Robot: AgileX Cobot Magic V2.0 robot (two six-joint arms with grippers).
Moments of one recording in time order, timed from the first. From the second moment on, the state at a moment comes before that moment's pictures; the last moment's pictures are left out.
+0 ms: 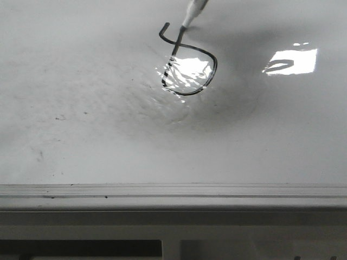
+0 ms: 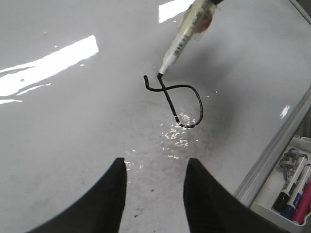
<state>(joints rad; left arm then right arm) -0.77 0.62 -0.30 0.35 -0.13 -0.17 0.71 1.12 -1.17 -0.19 0.77 0.24</state>
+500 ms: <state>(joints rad) -0.77 0.62 -0.30 0.35 -0.13 -0.17 0.81 1.12 -1.17 -0.20 0.76 0.25</state>
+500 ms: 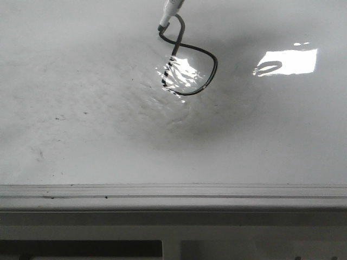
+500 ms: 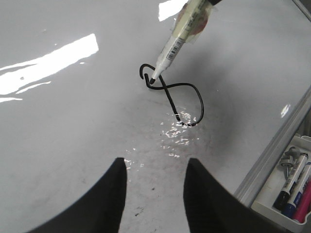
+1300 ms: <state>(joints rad) -0.77 0.89 -0.30 0.52 -0.46 -0.17 1.00 1.23 -1.17 -0.05 0.73 0.25</state>
